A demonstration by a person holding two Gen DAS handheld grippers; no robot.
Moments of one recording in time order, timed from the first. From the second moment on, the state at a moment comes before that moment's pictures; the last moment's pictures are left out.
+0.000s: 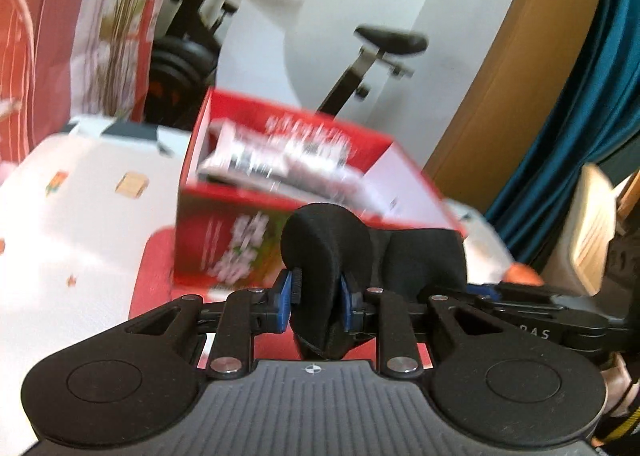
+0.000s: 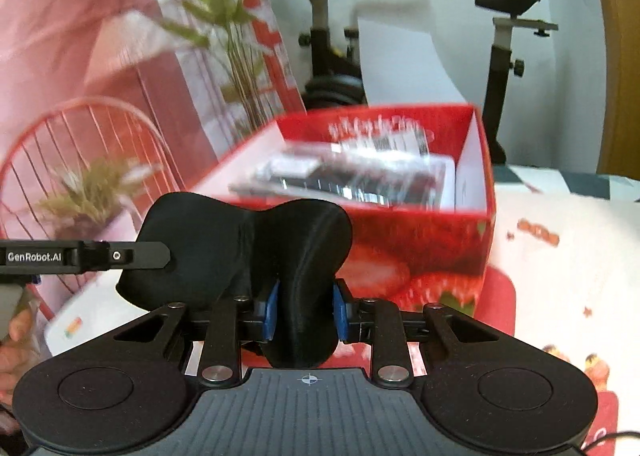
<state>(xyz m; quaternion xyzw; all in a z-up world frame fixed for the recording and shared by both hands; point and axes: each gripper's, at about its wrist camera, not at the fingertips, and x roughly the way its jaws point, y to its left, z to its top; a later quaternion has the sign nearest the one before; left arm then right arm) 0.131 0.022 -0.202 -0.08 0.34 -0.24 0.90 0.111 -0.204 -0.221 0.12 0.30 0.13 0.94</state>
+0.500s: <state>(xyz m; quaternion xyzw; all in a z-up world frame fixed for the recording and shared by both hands) 0.181 -0.008 -0.131 -0.03 0.24 -0.25 0.94 0.188 -0.207 -0.153 0.06 0.24 0.11 0.96</state>
